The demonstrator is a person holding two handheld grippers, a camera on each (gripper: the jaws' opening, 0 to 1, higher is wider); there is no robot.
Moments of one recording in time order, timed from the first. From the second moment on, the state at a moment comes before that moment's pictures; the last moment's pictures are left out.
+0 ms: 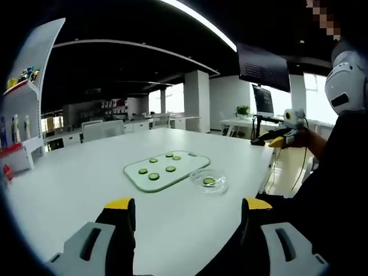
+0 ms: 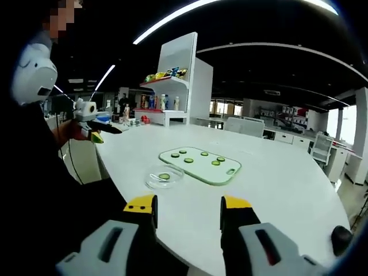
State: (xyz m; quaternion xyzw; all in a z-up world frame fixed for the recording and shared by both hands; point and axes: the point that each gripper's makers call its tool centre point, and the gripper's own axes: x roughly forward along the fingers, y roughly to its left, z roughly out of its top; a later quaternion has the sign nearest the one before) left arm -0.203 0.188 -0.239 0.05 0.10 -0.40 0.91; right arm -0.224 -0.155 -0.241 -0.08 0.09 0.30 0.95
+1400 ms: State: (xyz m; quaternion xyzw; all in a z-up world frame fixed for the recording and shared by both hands) left arm -0.197 0.194 -0.248 0.04 0.10 -0.40 0.91; right arm -0.214 -0.153 -0.237 -0.11 0.11 0.28 0.95
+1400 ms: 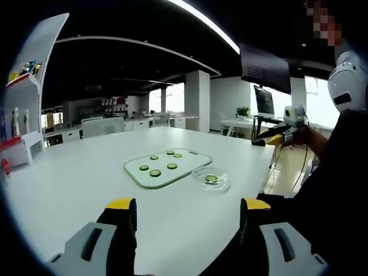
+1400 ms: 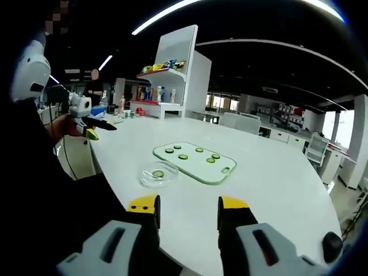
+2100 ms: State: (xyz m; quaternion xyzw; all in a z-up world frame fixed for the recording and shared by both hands) left arm -0.195 0.194 -0.253 0.03 0.11 -0.40 0.91; right arm -0.214 -0.156 -0.243 -0.11 0.13 0.27 0.95
